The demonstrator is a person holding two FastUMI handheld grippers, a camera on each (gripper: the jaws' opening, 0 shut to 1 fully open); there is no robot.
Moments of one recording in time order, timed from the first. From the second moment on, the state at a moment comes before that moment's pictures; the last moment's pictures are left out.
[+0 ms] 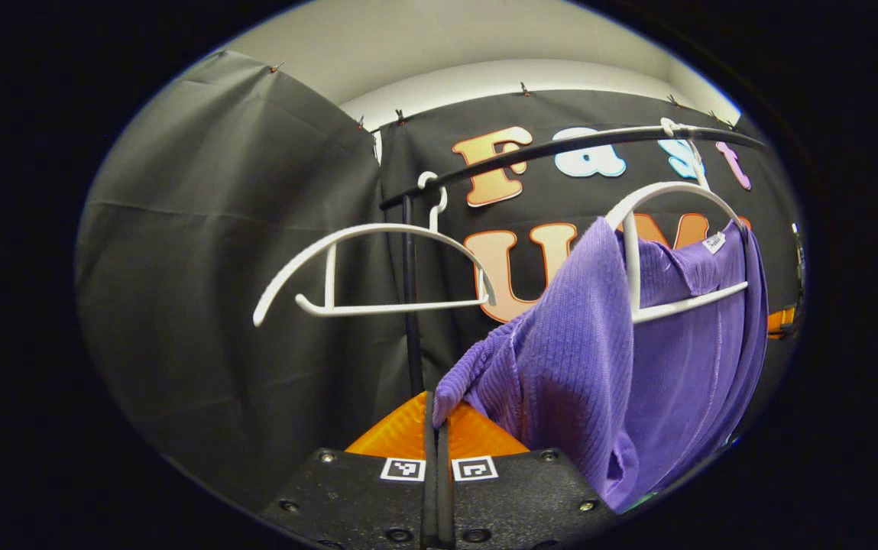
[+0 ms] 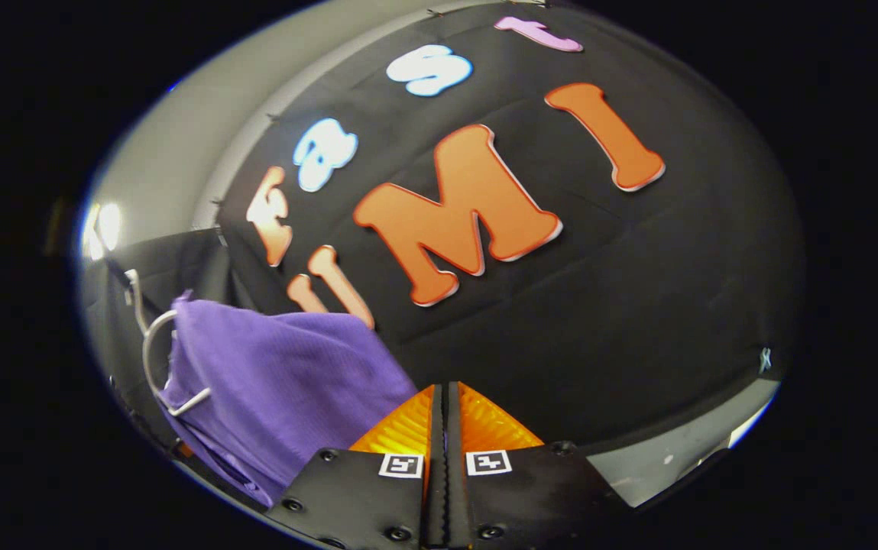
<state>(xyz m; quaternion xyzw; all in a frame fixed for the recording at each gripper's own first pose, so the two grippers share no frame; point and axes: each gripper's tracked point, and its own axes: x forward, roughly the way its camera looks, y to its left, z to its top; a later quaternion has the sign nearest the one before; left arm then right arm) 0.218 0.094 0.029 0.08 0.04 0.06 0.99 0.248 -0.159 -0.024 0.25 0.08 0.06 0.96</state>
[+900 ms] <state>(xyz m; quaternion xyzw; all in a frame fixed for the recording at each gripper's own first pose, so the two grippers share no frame) 0.187 0.106 0.067 0.09 0.00 0.06 0.99 0.245 -0.061 -0.037 0.14 0.03 0.06 0.99</state>
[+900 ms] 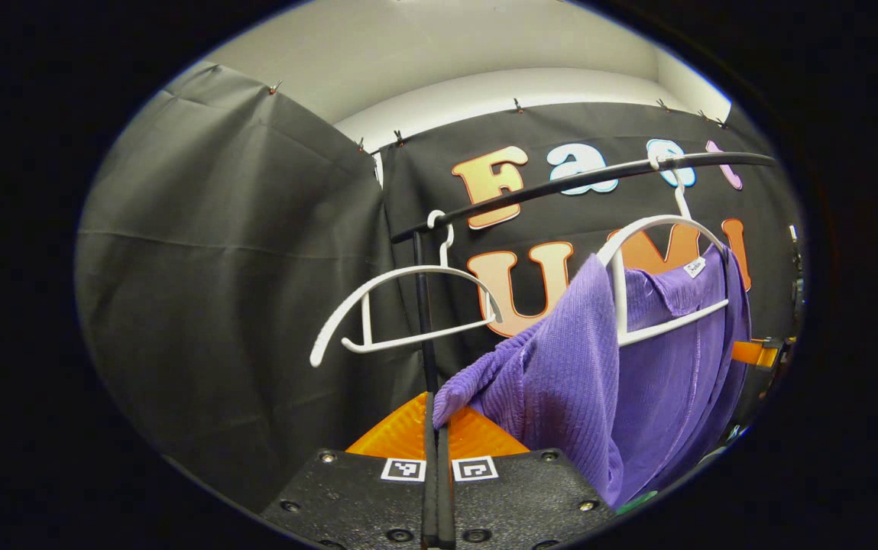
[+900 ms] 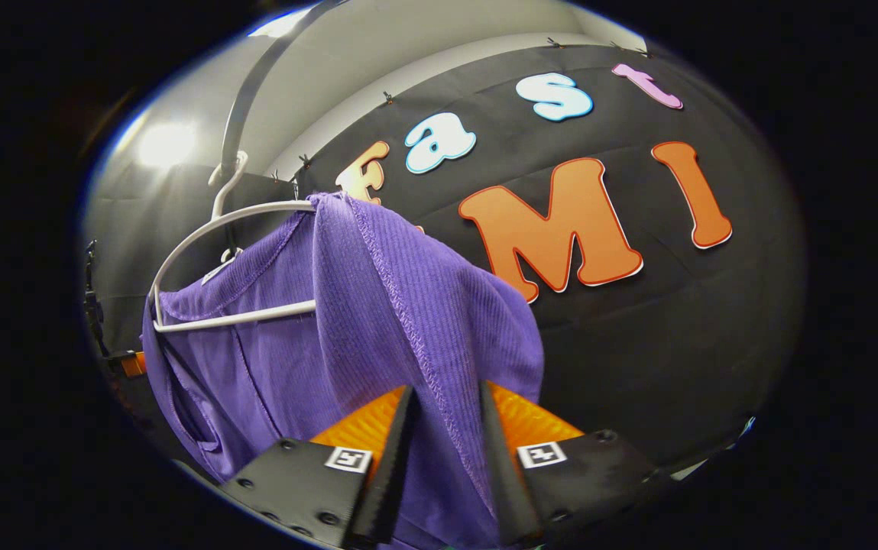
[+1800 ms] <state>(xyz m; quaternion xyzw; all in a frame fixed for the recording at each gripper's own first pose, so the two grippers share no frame) 0.222 0.146 0.081 0.07 -0.04 0.06 0.99 0.279 -0.140 0.054 0.22 0.00 0.03 0.97</state>
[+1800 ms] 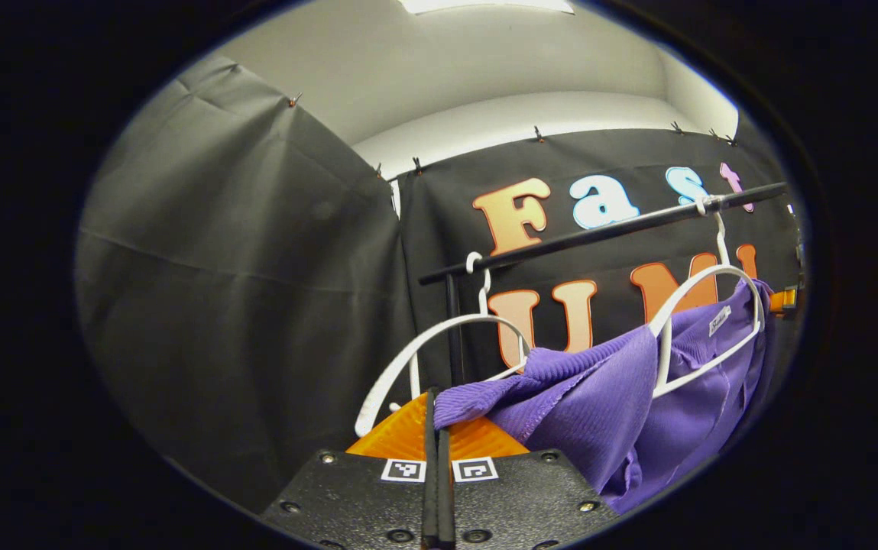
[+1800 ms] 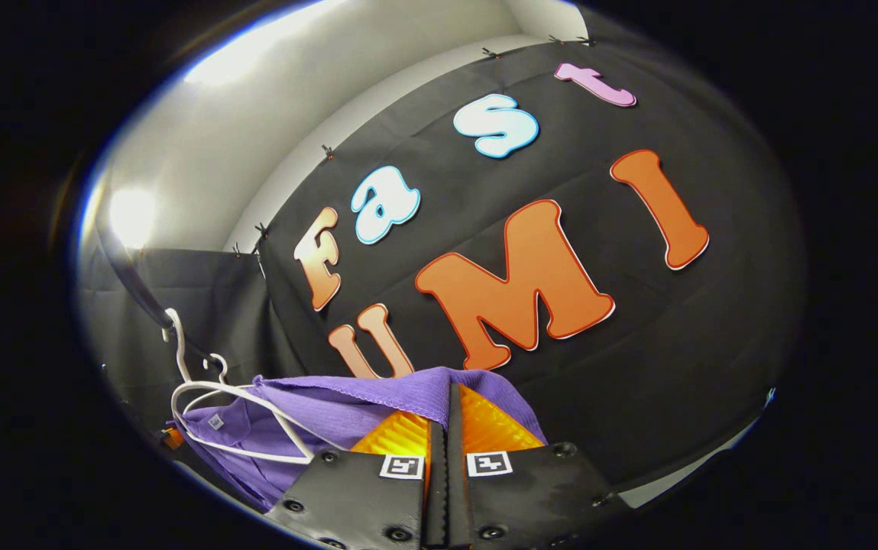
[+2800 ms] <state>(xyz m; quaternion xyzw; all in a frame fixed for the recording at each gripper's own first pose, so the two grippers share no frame) 0.167 0.073 -0.065 -0.06 0.09 -0.01 0.99 0.189 -0.097 -0.073 0.16 0.10 0.03 0.98</state>
